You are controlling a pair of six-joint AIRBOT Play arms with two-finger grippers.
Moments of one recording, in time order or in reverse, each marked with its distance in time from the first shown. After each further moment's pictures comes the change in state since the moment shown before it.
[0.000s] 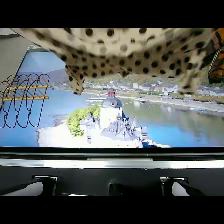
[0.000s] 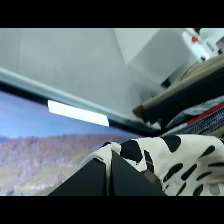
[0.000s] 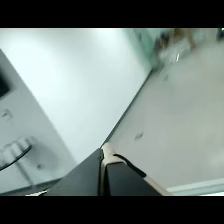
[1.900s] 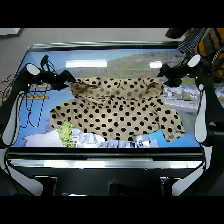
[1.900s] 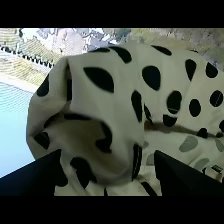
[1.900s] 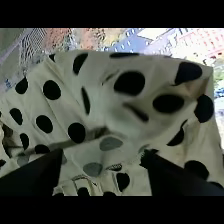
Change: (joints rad) left arm -0.187 -0.573 -0.209 0.189 -0.036 -0.006; right arm 0.251 -0.787 0.032 -0.646 0.384 0.467
